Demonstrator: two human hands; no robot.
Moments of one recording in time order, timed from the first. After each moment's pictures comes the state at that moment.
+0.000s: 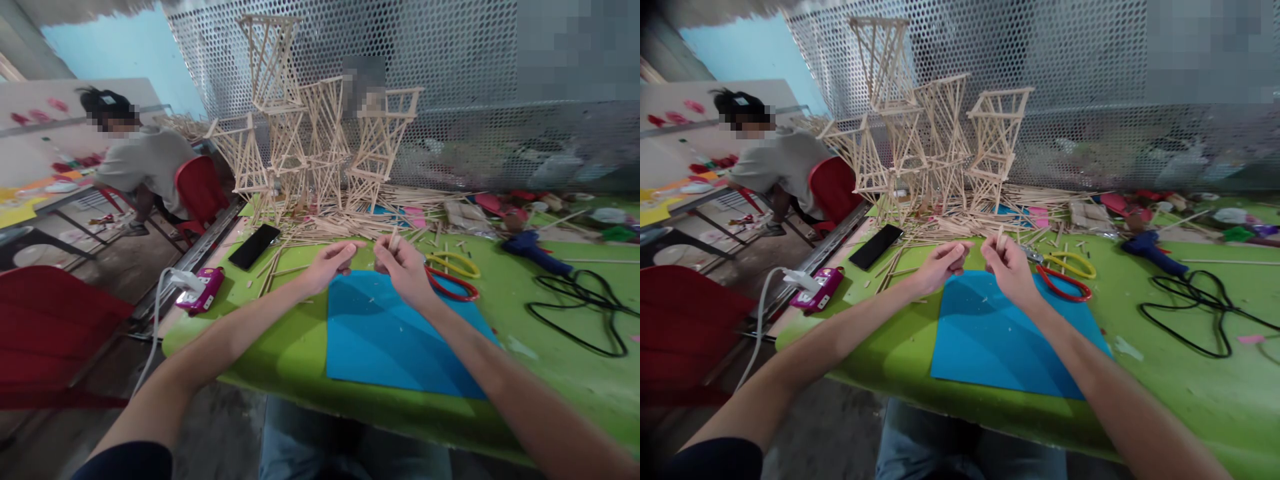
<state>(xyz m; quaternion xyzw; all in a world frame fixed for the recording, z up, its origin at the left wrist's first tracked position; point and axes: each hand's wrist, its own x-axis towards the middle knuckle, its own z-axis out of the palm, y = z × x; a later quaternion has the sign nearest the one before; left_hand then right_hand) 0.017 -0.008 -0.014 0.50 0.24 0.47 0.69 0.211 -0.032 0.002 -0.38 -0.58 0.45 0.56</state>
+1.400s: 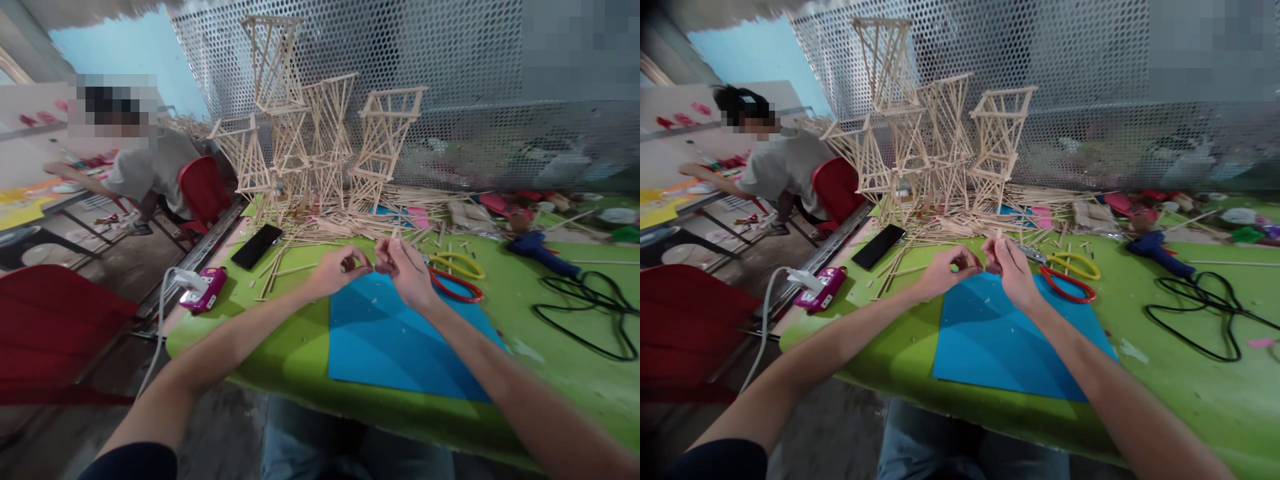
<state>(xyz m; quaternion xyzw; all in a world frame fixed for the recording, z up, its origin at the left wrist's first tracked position) 0.014 -0.011 -0.013 0.77 0.32 0.41 0.36 0.212 -0.032 0.001 -0.32 -0.58 0.50 0.55</state>
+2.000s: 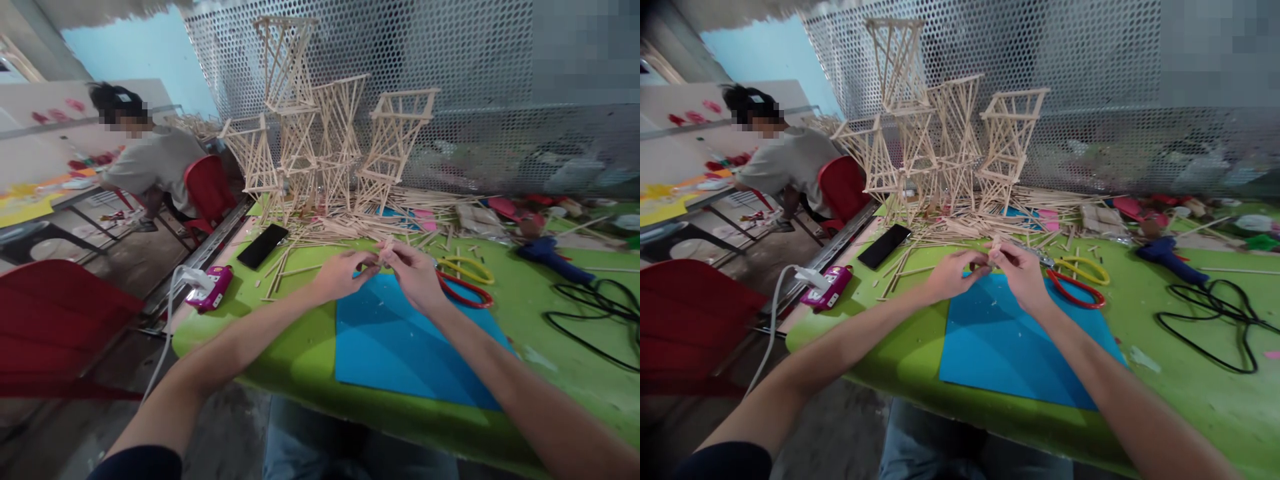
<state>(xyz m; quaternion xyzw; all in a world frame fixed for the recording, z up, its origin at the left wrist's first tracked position) 0.017 -0.011 -0.014 0.86 0.33 0.36 0.17 0.214 -0.019 -0.015 -0.38 -0.61 0.41 0.57</state>
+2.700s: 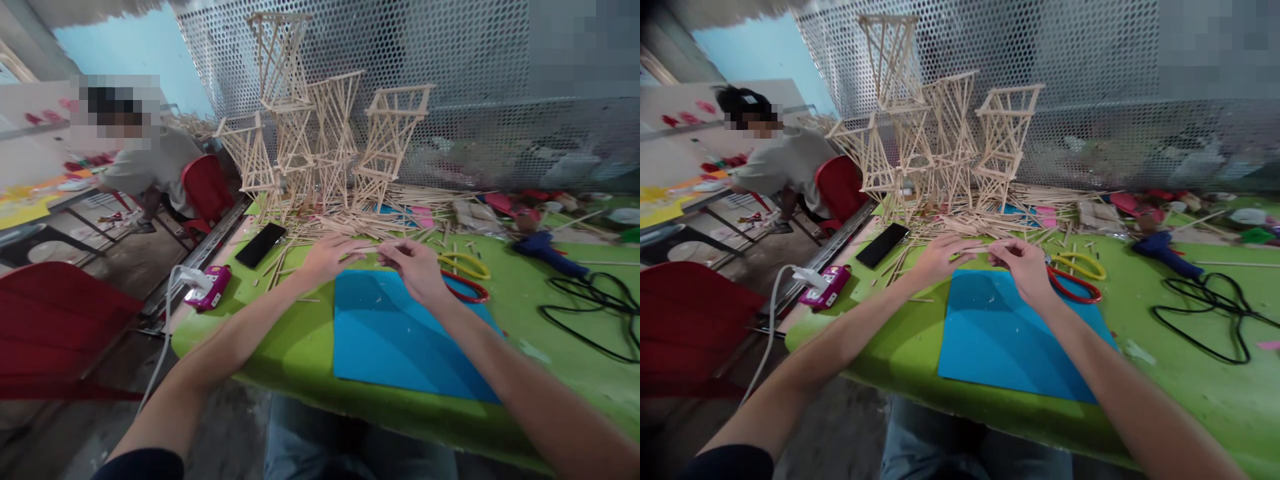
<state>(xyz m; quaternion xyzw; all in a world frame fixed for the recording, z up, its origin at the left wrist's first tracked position) -0.011 0.017 -0.008 0.89 0.28 0.36 0.02 0.220 -0.016 -0.008 -0.42 -0.47 0.51 0.58</state>
